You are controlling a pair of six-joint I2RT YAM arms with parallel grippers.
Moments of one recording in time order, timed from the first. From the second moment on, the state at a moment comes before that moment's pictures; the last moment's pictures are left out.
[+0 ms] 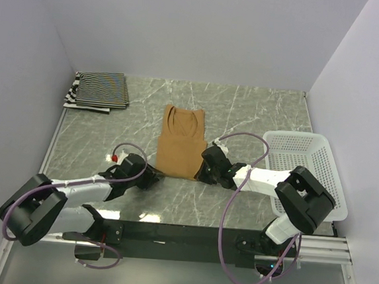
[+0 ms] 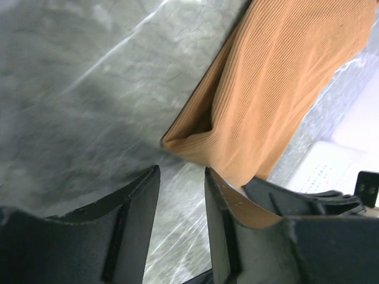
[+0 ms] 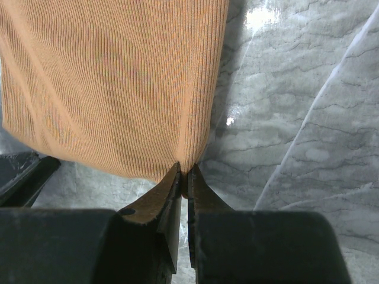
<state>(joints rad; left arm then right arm) -0.63 1.20 0.28 0.13 -0.08 -1.52 0.79 1.55 0.67 -0.02 0.10 0.93</state>
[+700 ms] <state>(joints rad) -0.64 1.21 0.25 0.22 -0.16 -1.57 0.79 1.55 0.67 -0.01 0.09 0.92</state>
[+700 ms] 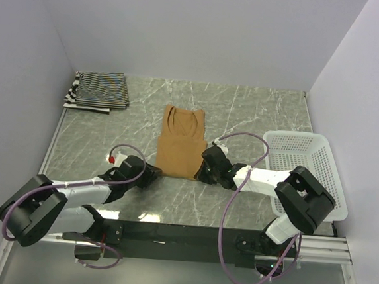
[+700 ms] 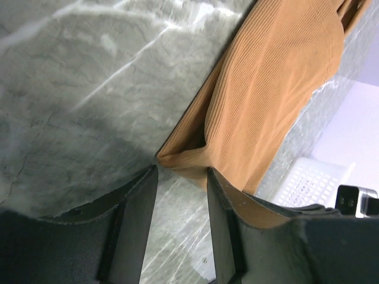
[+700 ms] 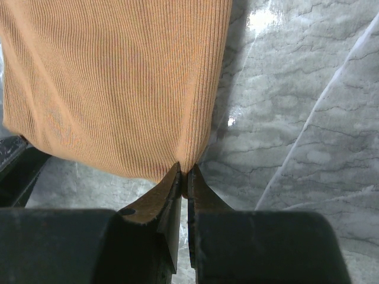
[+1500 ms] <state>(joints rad) -0.65 1.27 0.31 0.20 -0.25 -1.43 0.79 1.55 0.66 -0.01 0.09 0.89</state>
